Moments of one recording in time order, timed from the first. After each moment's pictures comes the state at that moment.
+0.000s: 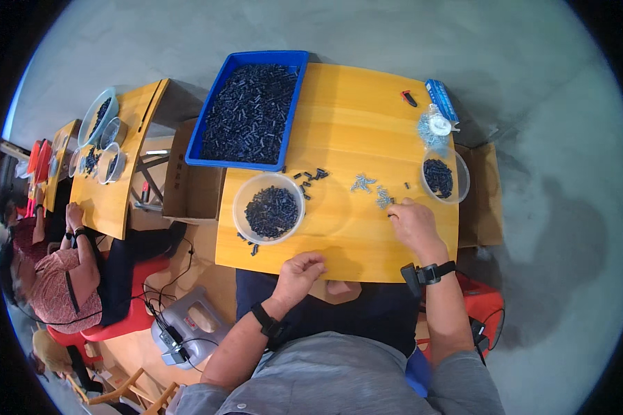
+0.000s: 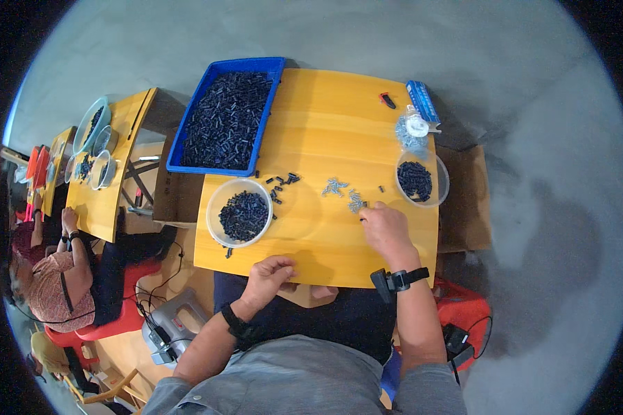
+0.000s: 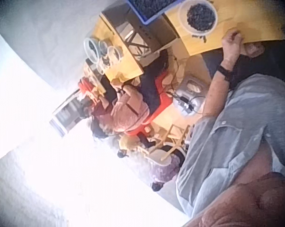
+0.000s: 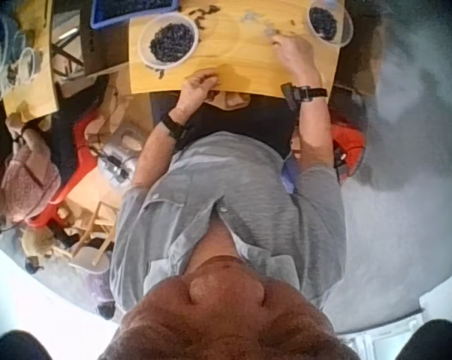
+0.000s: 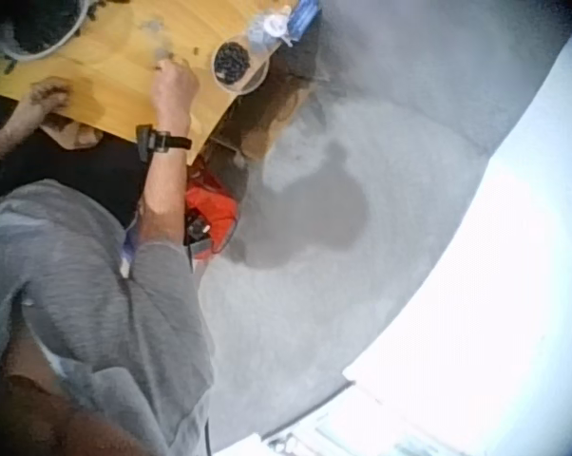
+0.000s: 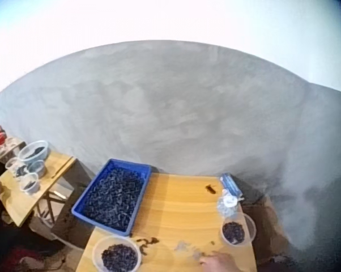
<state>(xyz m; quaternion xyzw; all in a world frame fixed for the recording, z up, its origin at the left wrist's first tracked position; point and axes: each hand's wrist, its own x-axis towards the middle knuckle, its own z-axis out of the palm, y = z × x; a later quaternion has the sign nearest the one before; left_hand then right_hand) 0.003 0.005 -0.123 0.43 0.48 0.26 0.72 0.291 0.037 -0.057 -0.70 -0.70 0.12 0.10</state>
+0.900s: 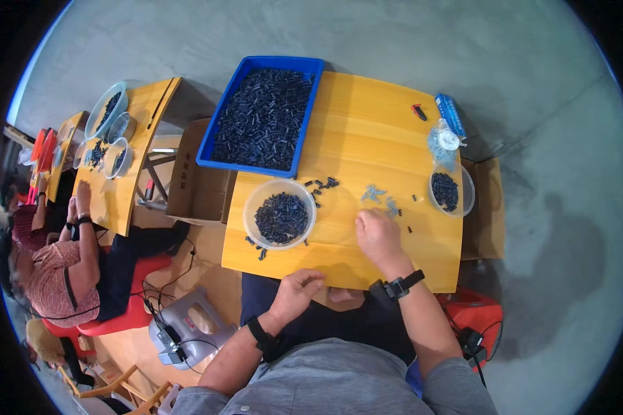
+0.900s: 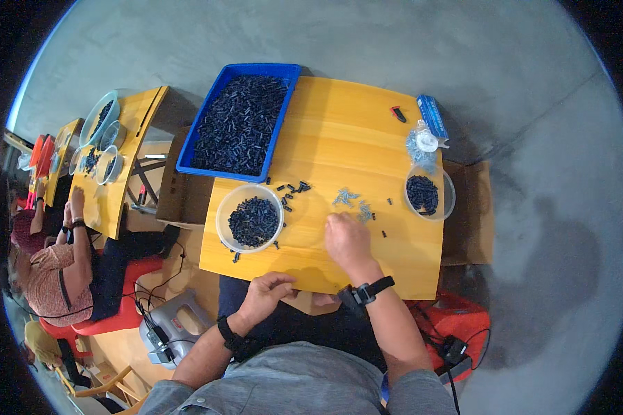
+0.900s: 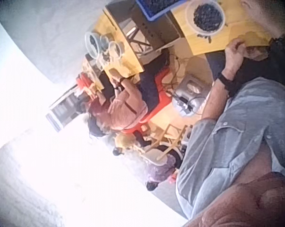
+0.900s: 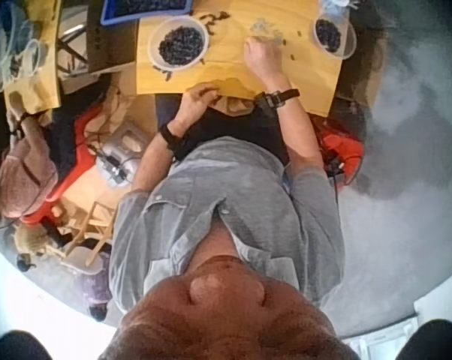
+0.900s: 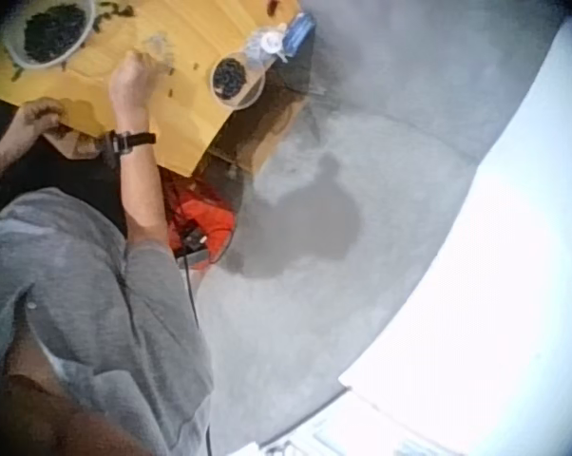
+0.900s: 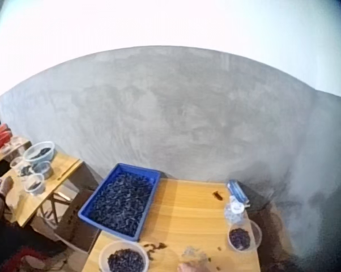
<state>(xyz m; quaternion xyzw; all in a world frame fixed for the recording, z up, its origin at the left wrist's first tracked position) -0.022 -0.009 -0.121 0.52 0.47 0.25 0.67 0.208 0.059 -0.088 -0.66 -0.69 0.09 0.28</state>
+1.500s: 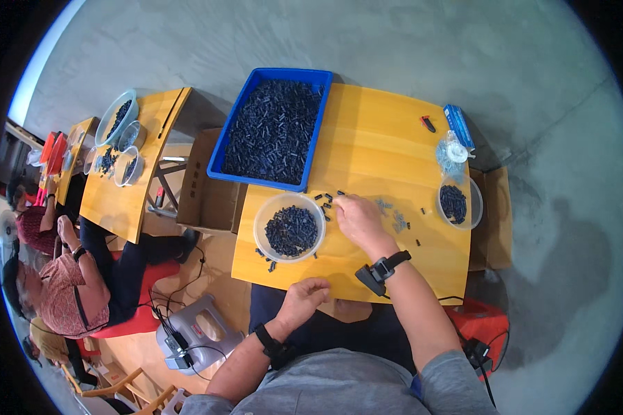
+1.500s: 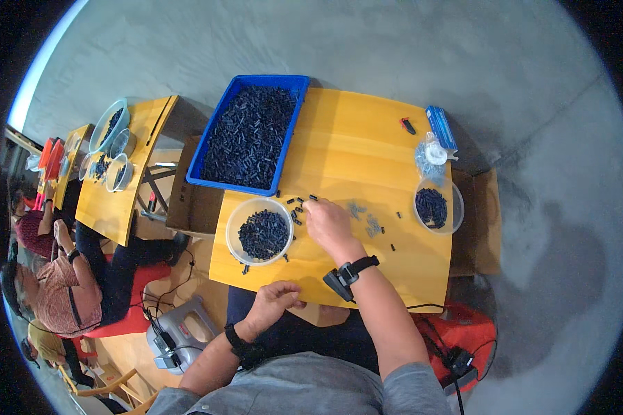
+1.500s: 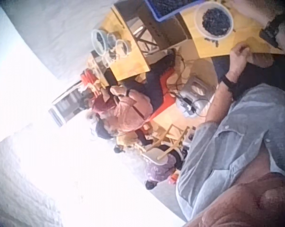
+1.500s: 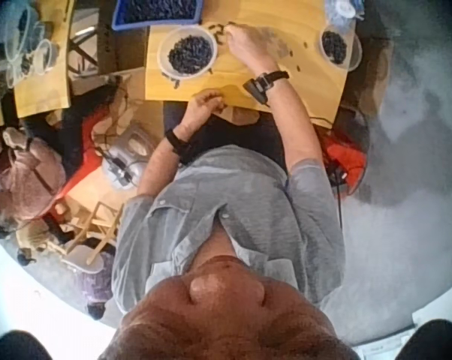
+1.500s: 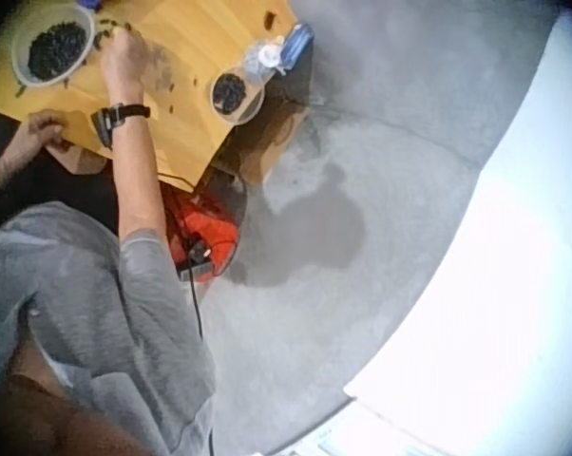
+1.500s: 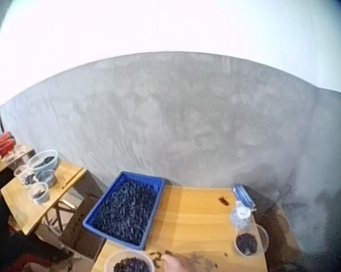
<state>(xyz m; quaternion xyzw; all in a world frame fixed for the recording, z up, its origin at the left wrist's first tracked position) -0.022 -0.001 -0.122 0.41 0.50 0.24 0.72 0.176 0.128 -0.089 -0.63 -0.71 0.17 0.27</state>
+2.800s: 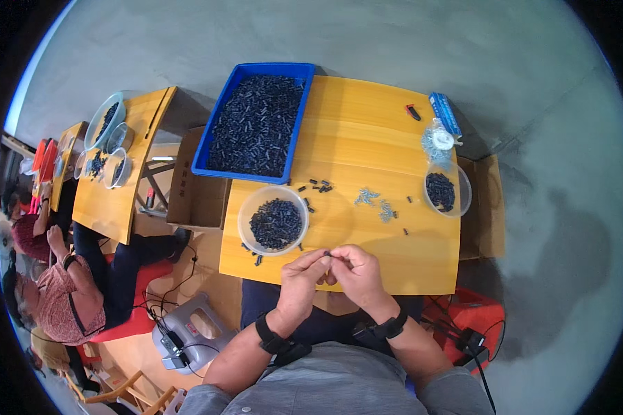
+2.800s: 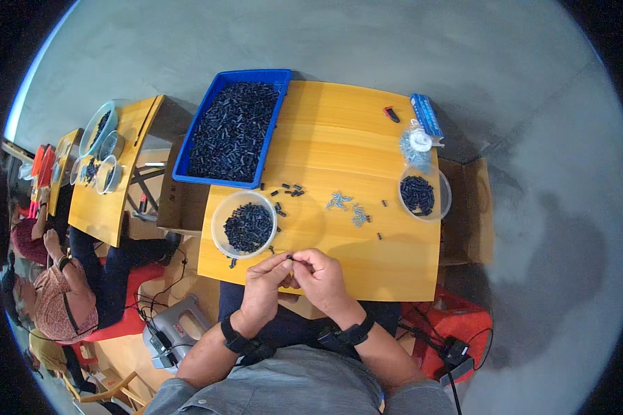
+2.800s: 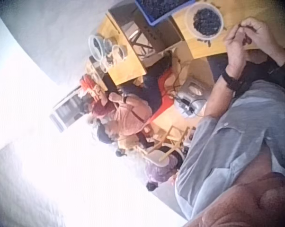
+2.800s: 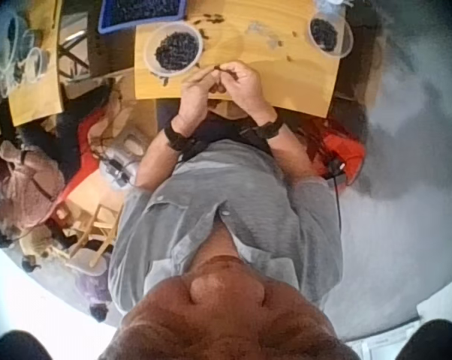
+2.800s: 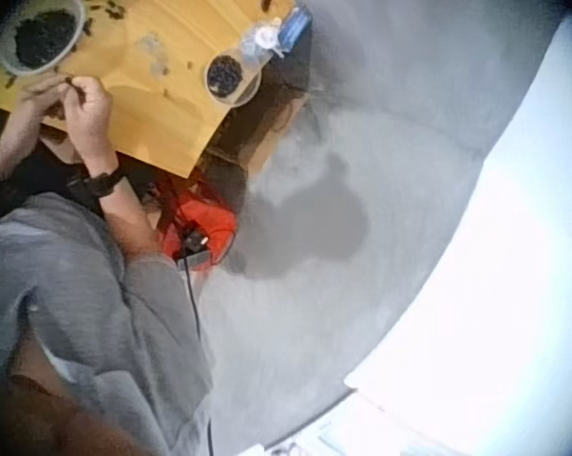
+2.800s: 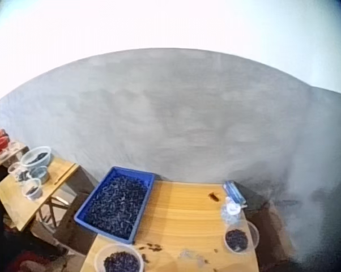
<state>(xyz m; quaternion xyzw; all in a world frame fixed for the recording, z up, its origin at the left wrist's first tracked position) 0.030 0.022 -0.037 0.31 0.49 0.36 0.73 0.158 0.003 -0.050 -0.53 -0.41 0.53 0.52</state>
